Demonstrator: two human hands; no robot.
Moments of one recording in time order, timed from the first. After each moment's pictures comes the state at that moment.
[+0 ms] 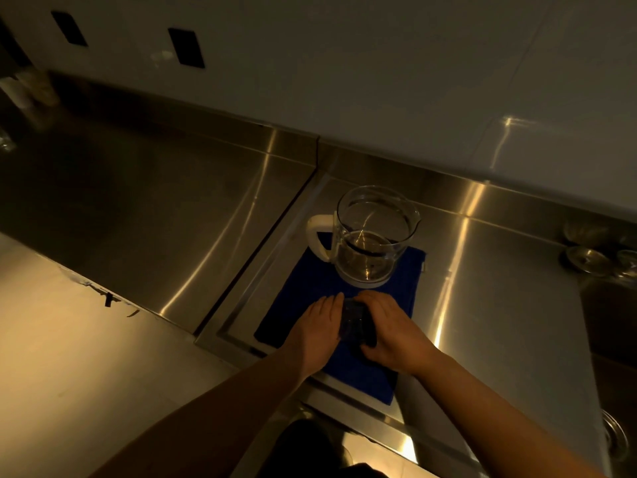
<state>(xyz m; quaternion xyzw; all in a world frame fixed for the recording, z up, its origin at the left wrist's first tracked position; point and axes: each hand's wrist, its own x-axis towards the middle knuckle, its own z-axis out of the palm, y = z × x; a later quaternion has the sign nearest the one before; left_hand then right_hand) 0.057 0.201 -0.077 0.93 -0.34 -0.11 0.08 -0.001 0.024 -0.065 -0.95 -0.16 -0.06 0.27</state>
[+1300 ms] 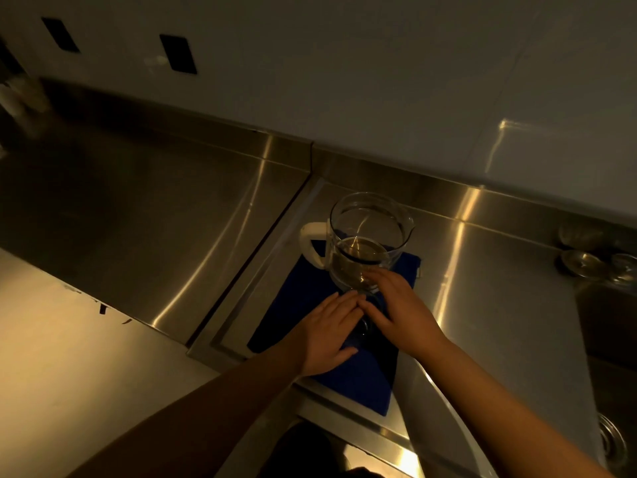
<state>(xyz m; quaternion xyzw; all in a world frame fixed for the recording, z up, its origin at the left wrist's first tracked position) 0.067 0.196 -0.055 0.84 -0.52 0.00 0.13 0.018 0.010 -0.027 -0.95 -0.06 -0.12 0.29</state>
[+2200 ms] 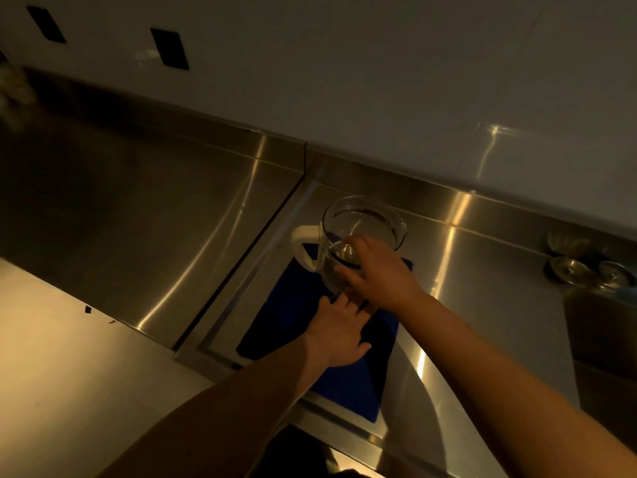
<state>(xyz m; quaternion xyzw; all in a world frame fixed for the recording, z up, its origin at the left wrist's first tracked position) 0.067 0.145 -0.033 0.89 -0.45 -0.08 -0.06 0.081 0.015 0.022 -0.97 -0.05 -0.09 0.20</state>
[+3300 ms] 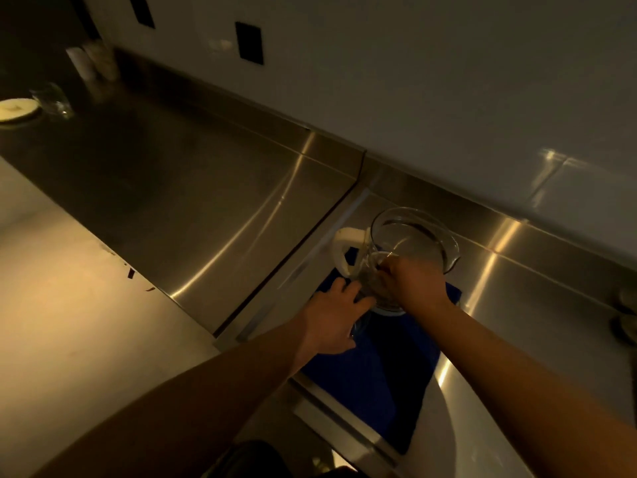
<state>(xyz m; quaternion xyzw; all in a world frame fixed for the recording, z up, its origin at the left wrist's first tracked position) 0.114 0.215 -0.011 0.91 -0.41 -0.10 0.02 0.117 0.050 0.041 -1.00 -0.03 0.04 0.04</state>
